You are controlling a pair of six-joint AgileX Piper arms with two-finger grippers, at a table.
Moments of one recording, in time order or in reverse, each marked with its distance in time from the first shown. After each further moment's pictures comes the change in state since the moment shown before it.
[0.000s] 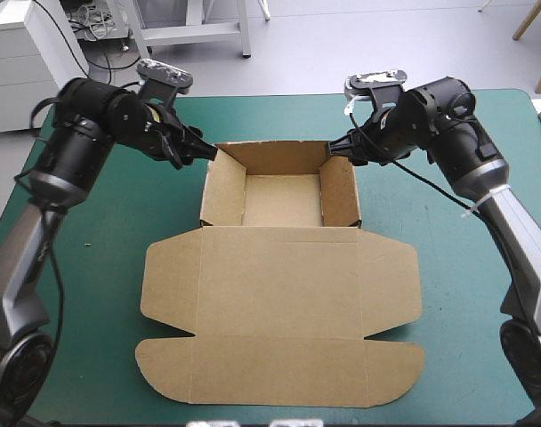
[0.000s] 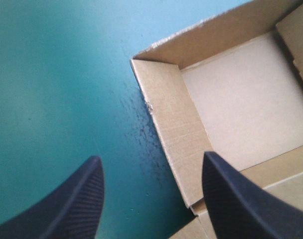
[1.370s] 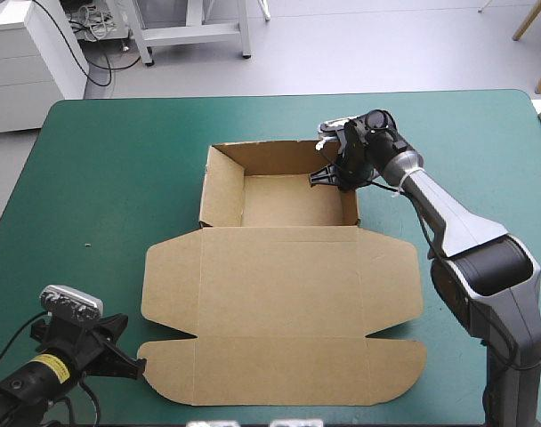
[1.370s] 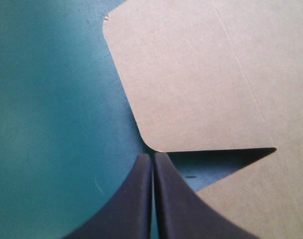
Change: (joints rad) left arm 0.000 -1.195 1.437 -0.004 -0.450 -0.071; right arm 0.000 0.381 -0.004 -0.057 -0.118 0.008
